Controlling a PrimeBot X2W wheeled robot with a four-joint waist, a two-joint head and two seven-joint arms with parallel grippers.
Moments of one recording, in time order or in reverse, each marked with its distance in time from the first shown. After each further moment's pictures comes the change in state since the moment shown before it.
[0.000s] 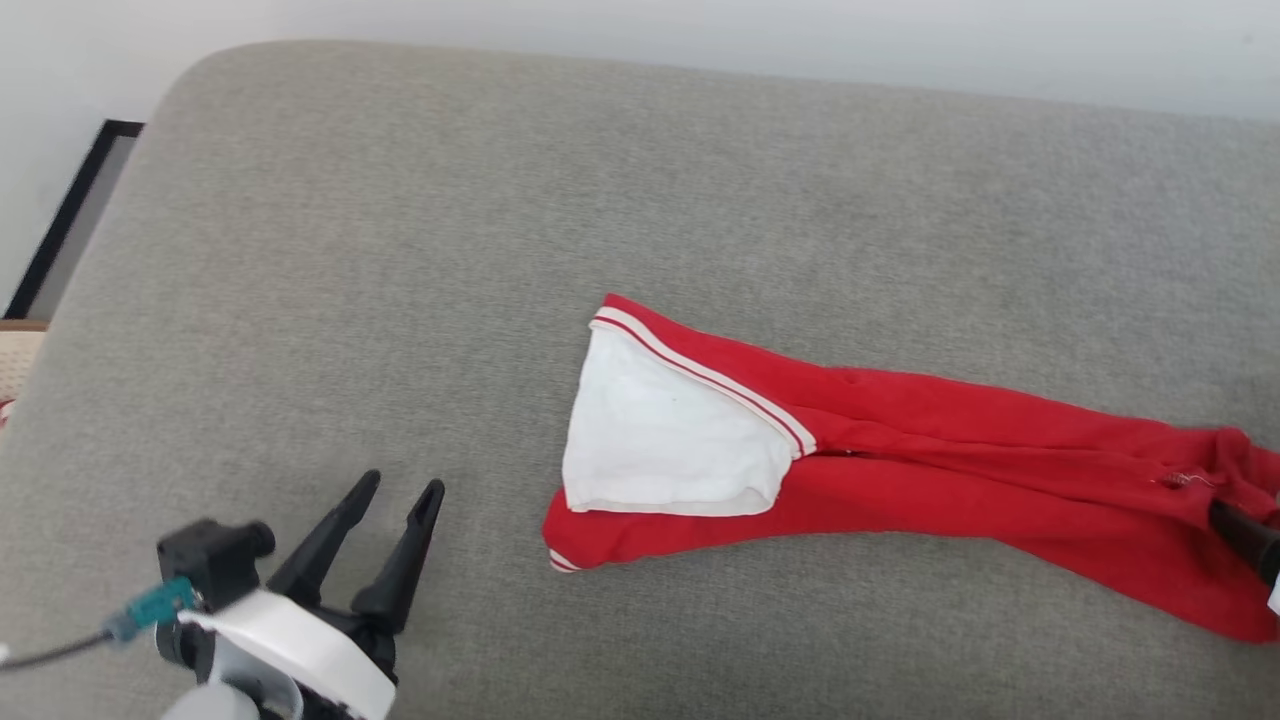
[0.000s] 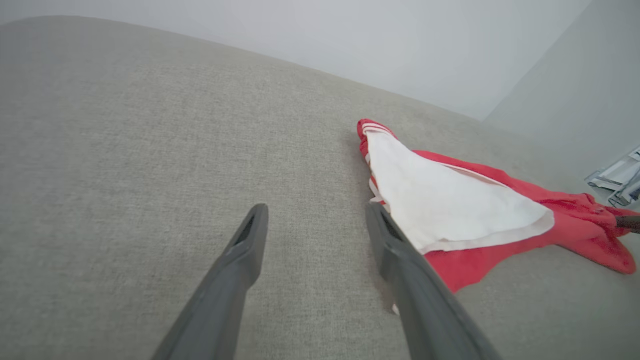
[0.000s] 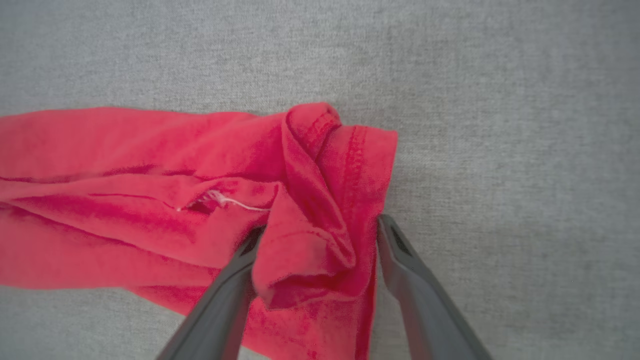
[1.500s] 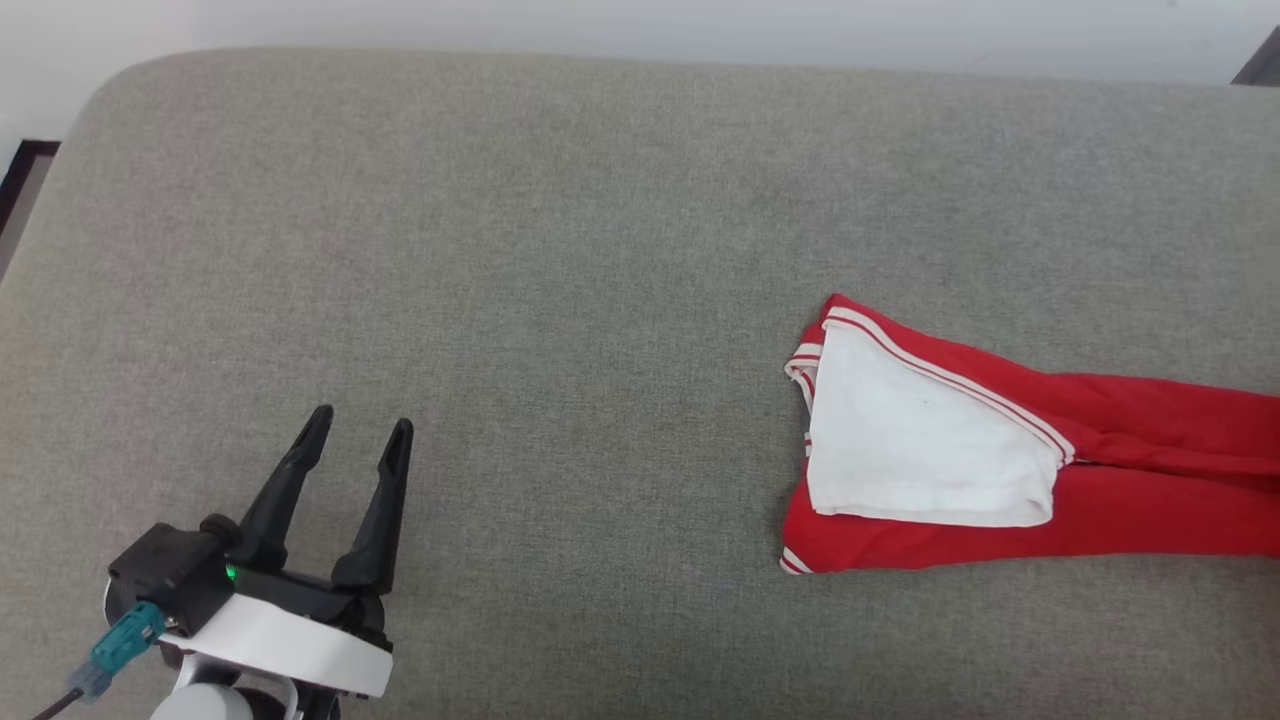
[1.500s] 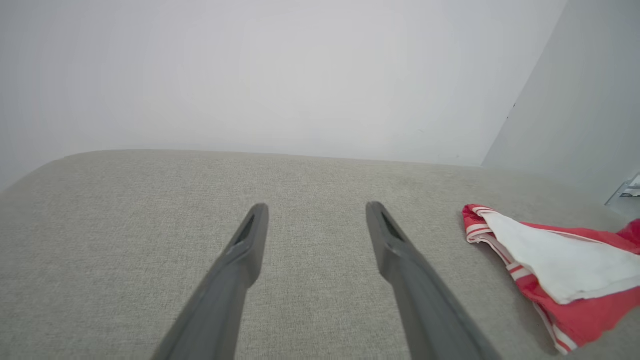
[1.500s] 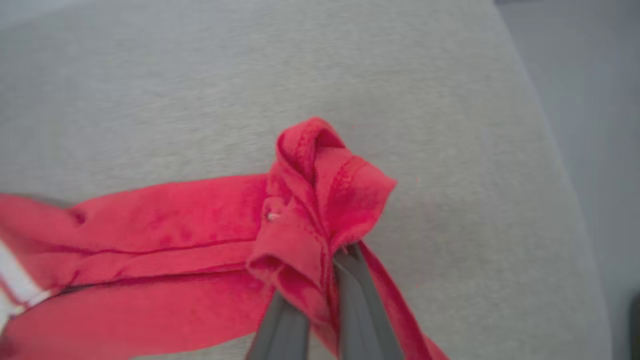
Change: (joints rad) left arm 0.122 -0.194 0.329 -0.204 0.399 0.000 0.000; right arm -0.078 -0.036 -0.228 -0.018 -0.139 0.000 0.030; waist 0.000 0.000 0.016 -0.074
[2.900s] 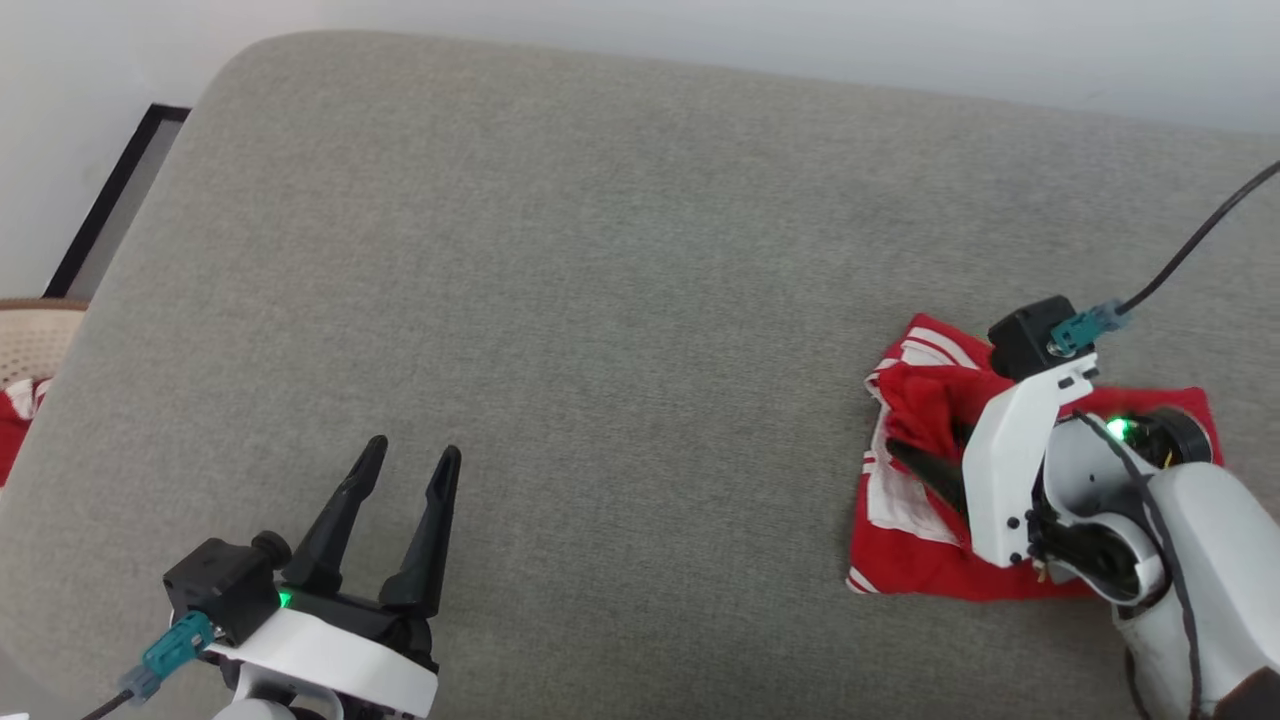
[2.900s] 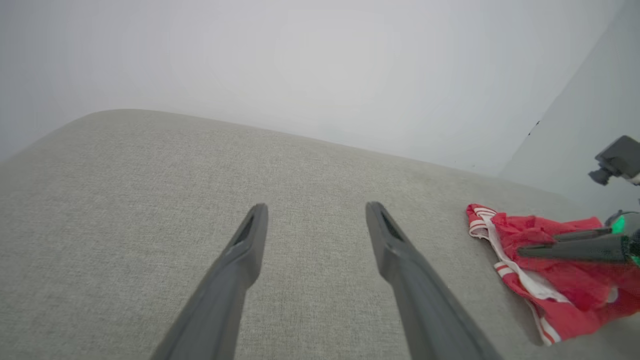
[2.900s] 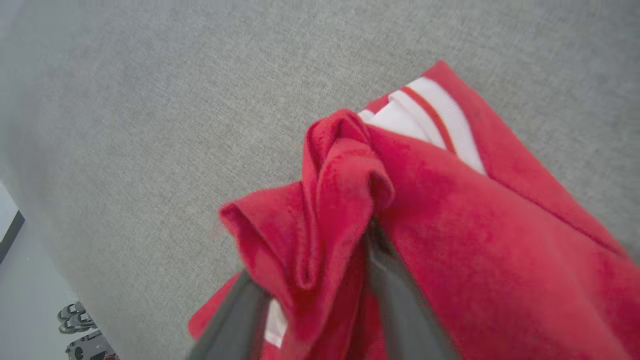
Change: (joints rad) left arm 0.007 -0.042 -0.065 0.045 -0.069 0.000 0.000; right arm -0.196 0.125 0.782 0.055 0.132 0.000 -0.076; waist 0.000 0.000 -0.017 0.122
